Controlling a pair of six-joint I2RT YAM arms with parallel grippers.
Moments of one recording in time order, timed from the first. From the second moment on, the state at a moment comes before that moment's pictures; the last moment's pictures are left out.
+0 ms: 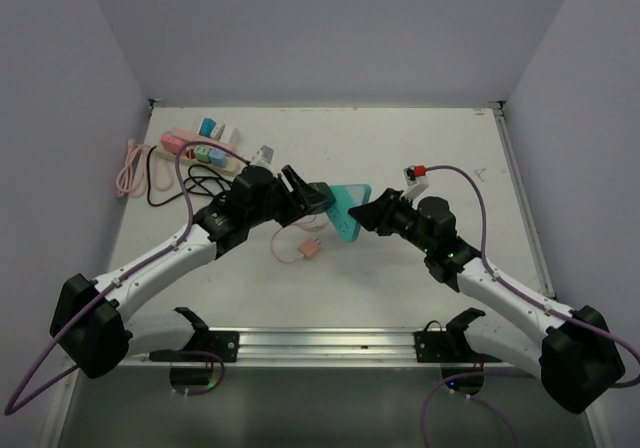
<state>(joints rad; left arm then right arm) -0.66 1.20 0.87 -0.16 0.06 -1.12 0.55 1.00 0.48 0.28 -0.14 0.76</state>
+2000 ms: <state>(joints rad) -0.68 1.27 0.85 0.13 0.25 -0.35 0.47 1.28 1.02 -0.47 -0.44 0.46</state>
